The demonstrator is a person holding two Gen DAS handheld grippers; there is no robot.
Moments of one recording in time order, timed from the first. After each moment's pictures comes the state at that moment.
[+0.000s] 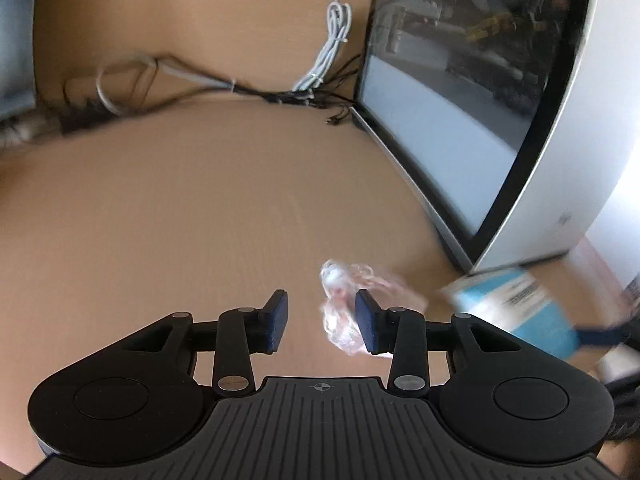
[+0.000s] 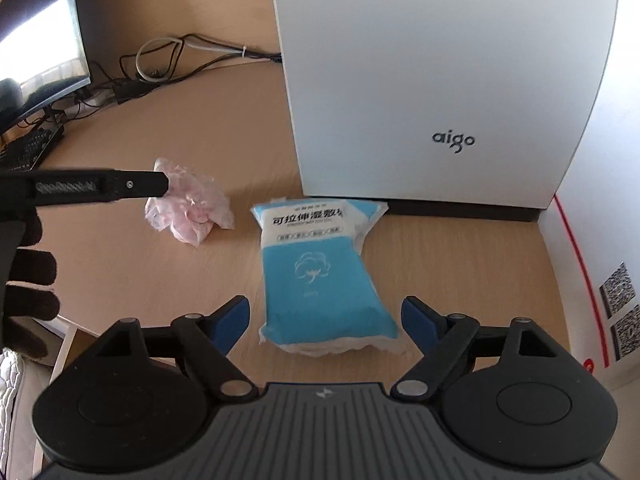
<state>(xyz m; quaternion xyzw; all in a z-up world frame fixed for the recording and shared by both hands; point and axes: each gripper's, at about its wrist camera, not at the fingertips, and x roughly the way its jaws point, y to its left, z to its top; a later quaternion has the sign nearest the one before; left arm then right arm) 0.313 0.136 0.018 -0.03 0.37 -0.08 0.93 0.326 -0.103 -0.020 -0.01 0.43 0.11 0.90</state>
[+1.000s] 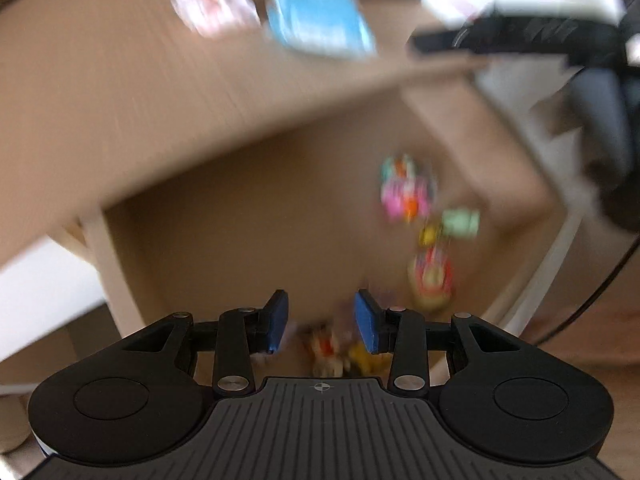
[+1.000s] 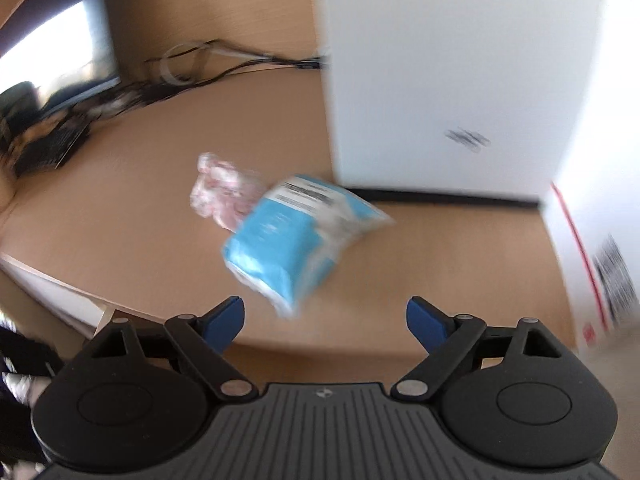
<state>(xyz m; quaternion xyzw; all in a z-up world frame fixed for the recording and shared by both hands) 0.181 0.092 -0.030 0.05 0.58 -0.25 0.77 0.271 -0.114 0.000 0.03 0.43 0.11 0.90</state>
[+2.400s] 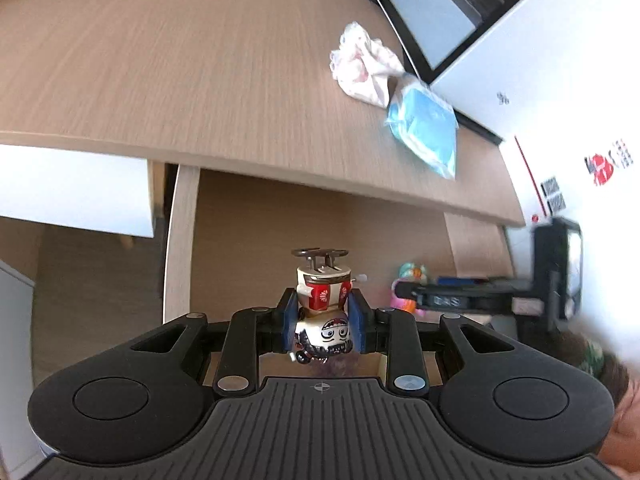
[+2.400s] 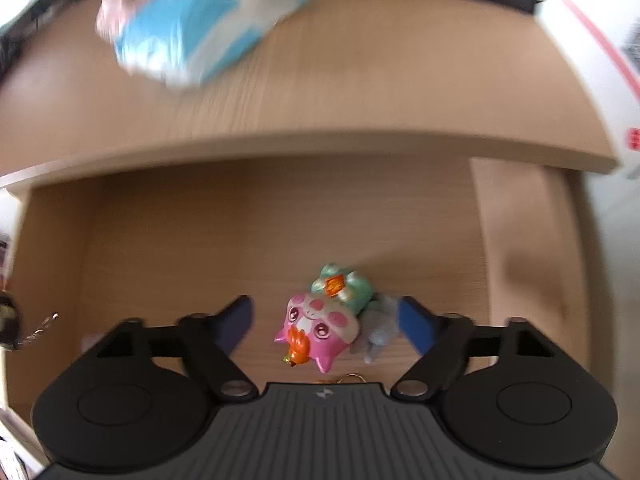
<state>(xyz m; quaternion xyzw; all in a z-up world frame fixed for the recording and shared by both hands) 0.179 0.143 -0.001 -0.19 0.53 -0.12 0.81 0.273 -0.103 -0.113 -0.02 0.59 0.08 0.80</state>
